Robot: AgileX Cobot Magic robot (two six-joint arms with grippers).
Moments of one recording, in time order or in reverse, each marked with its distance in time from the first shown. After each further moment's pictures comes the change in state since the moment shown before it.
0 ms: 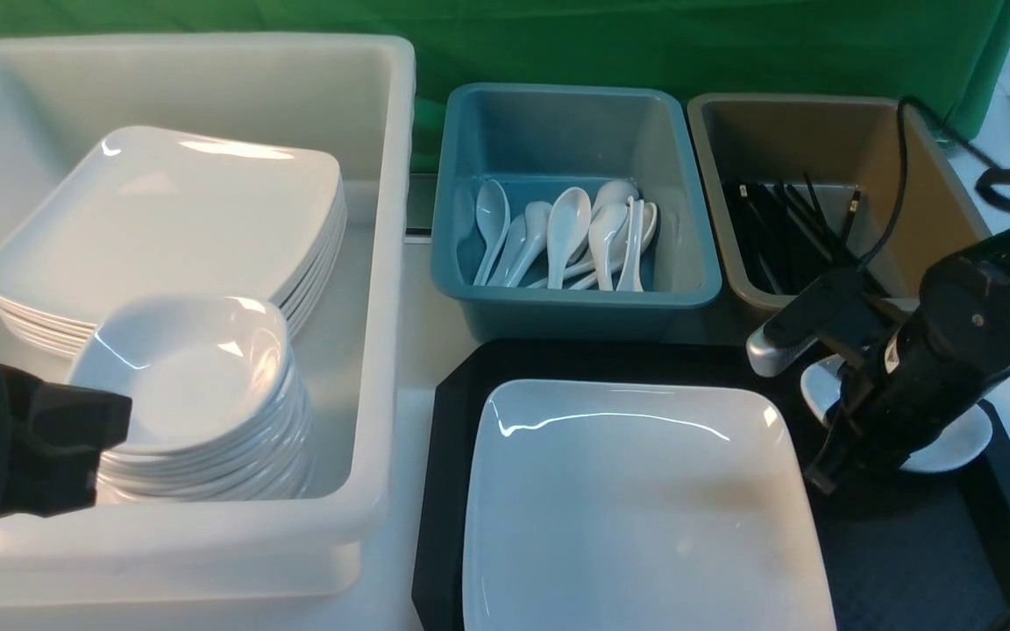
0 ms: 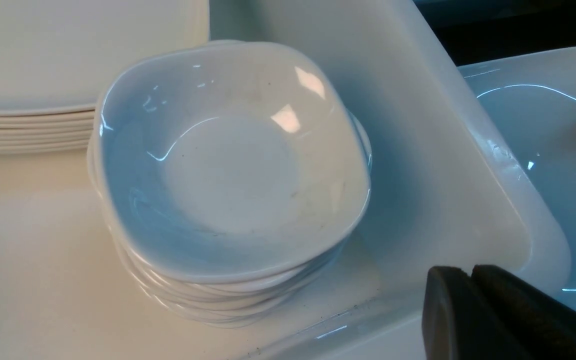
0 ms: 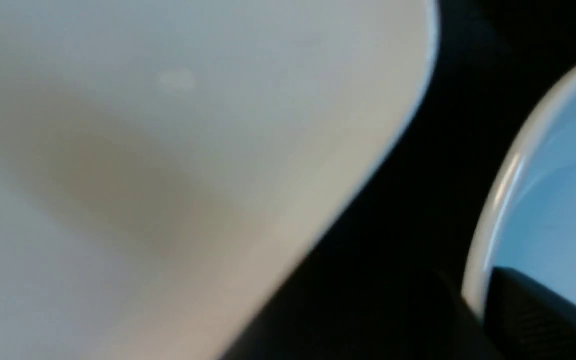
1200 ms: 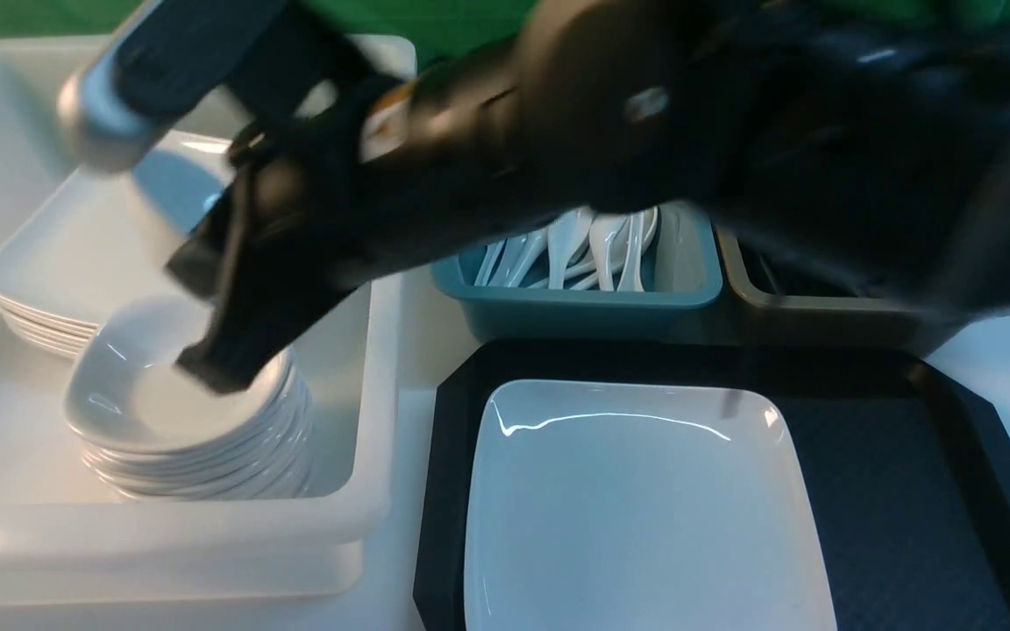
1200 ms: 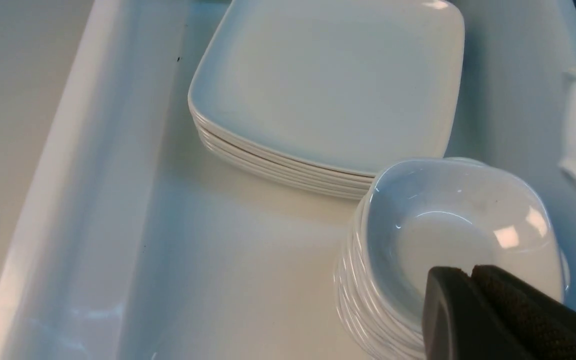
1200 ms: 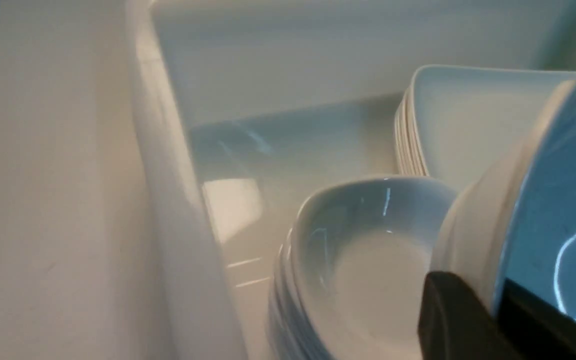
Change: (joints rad) right arm 0.671 0.163 -0.756 0.535 -0.032 -0.344; left arm 0.000 0.000 -0.221 0.534 0.071 -0.589
